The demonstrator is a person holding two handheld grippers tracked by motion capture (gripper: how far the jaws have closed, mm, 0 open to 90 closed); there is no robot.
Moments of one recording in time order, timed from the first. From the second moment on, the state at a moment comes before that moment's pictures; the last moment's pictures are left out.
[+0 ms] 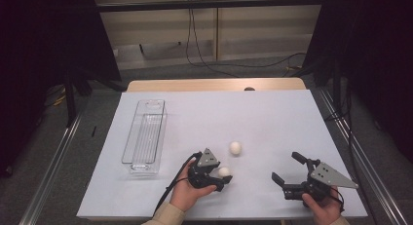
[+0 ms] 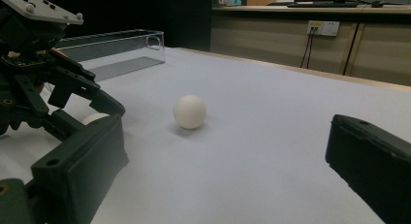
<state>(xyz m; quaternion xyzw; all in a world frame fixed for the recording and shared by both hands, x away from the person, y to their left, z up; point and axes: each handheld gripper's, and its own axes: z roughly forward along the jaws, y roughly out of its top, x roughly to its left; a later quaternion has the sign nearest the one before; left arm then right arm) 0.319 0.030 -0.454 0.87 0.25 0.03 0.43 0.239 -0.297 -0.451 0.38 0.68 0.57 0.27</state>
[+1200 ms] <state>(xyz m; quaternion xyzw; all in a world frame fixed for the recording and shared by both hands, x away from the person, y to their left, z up) 0.319 0.027 -0.454 0.87 0.25 0.02 0.43 0.238 -0.297 -0.450 0.38 0.68 0.57 0.27</state>
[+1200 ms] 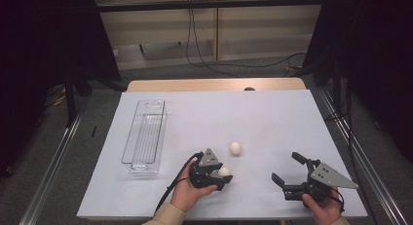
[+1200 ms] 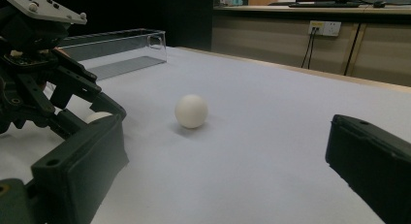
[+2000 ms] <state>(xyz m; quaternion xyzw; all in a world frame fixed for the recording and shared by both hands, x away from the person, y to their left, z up) 0.319 0.022 -0.456 0.88 0.24 0.01 0.42 0.238 -0.299 -0.450 0.37 0.68 0.57 0.27</state>
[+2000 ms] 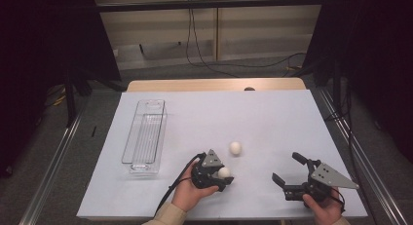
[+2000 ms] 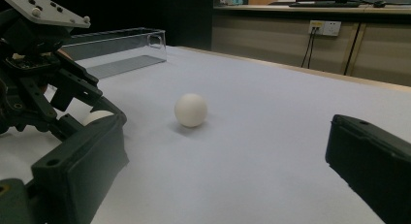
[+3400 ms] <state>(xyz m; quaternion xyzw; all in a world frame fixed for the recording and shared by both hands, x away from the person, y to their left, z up) 0.320 0.027 -0.449 0.87 0.27 0.01 0.41 0.234 -0.301 -0.448 0.37 0.68 0.57 0.28</state>
